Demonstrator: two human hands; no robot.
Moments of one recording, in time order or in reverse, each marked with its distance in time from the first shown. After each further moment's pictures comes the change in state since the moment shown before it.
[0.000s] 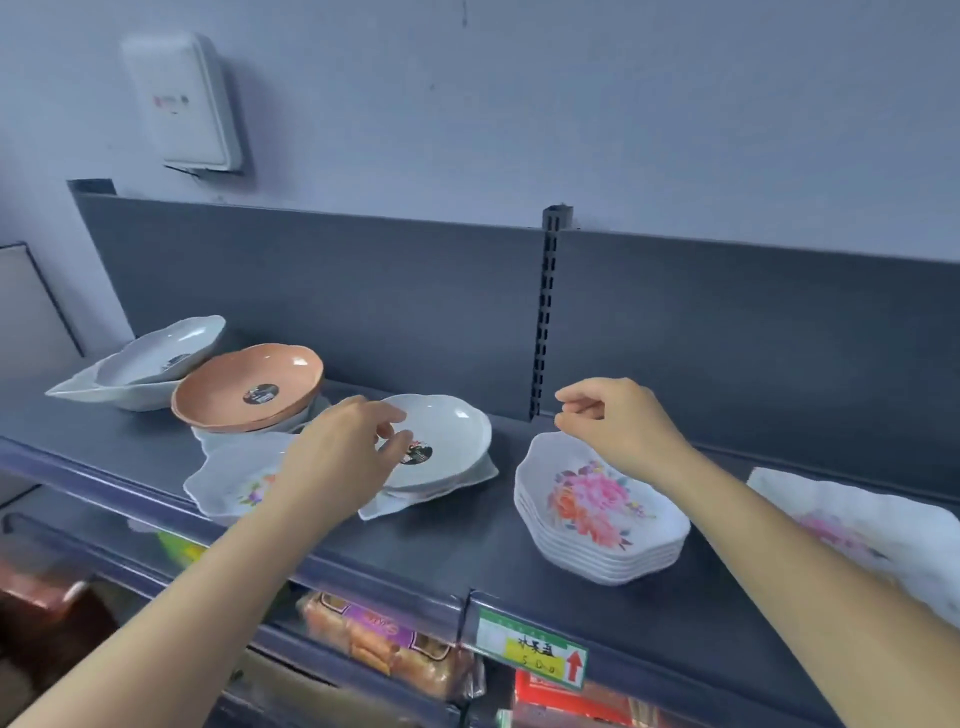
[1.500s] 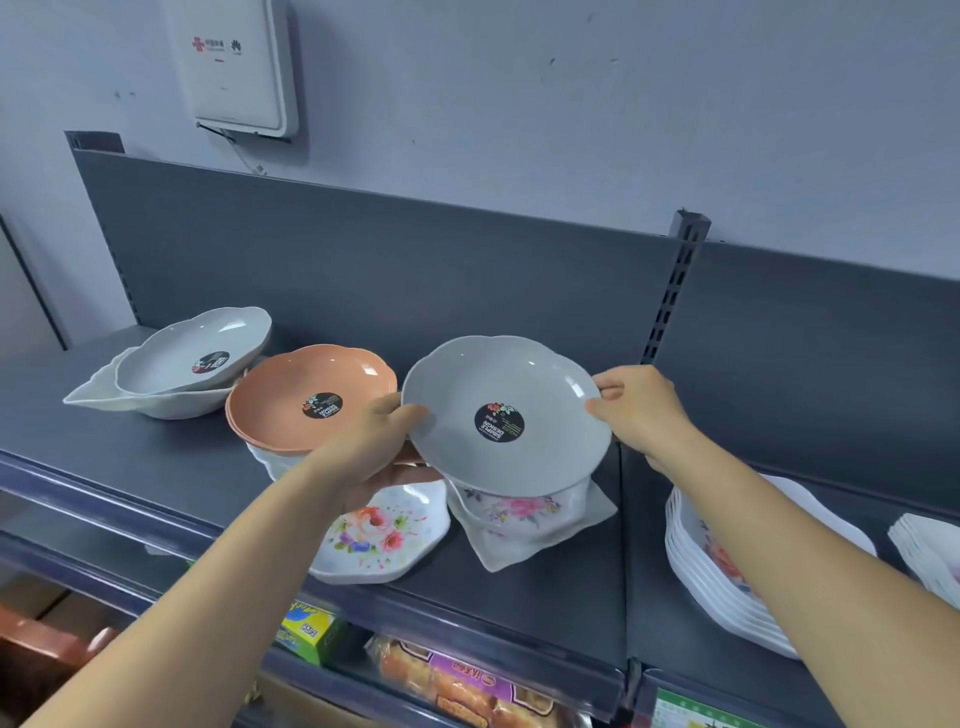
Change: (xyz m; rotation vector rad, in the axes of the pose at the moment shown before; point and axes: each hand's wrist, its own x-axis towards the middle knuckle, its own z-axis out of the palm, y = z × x) left_hand 0.078 -0.128 -0.013 -1.134 -0.469 -0.438; right_hand 0.094 -0.077 0.104 0.044 0.139 0.279
